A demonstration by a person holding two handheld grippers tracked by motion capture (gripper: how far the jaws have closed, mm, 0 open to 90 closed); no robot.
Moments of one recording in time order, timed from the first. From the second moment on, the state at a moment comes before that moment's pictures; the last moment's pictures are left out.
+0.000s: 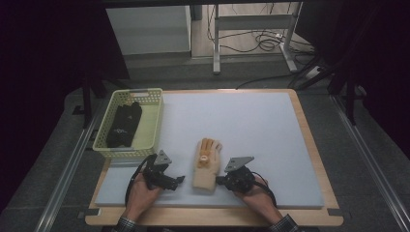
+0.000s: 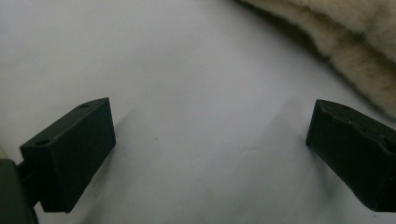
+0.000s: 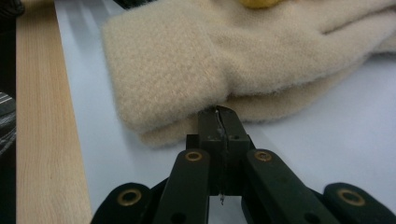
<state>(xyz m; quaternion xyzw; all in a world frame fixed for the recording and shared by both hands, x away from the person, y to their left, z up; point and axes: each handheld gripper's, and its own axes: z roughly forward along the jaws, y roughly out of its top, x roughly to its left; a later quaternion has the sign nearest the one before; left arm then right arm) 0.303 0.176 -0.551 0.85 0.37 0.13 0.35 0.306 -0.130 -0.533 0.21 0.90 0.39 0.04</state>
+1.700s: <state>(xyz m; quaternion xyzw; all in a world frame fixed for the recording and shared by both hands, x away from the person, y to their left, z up) 0.284 0.214 -0.553 0.85 0.38 0.13 0.35 0.325 -0.066 -0.535 0.20 0.89 0.40 0.06</state>
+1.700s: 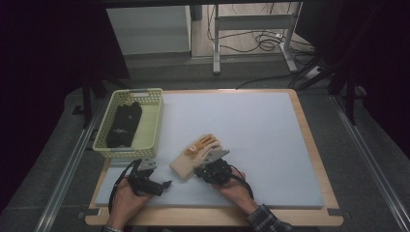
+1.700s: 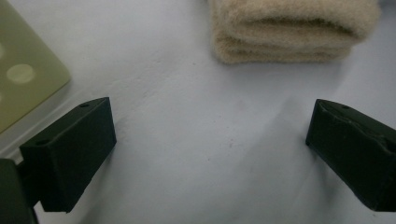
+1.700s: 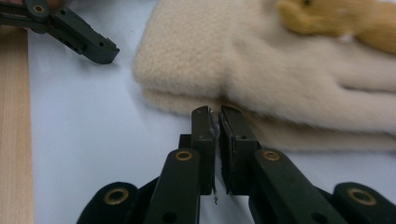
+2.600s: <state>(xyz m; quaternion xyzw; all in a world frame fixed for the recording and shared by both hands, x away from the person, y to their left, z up) 0.281 0.204 -0.544 0.84 0.38 0.12 0.35 0.340 -0.191 -0.522 0.32 0.86 0.37 0.17</state>
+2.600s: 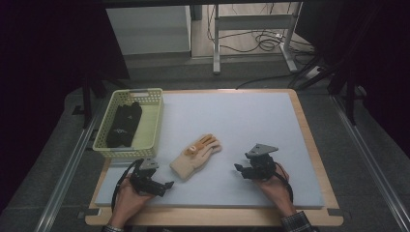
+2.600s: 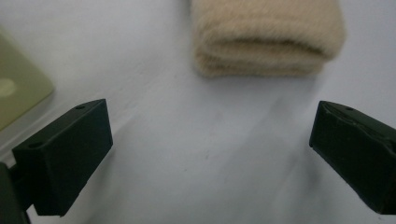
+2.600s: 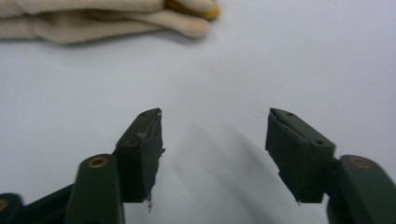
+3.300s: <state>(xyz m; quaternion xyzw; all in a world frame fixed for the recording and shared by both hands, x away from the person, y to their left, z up) 0.333 0.128 -0.509 0.87 0.35 0.11 0.32 0.350 -0.210 -0.534 0.35 0.85 0.35 0.17</state>
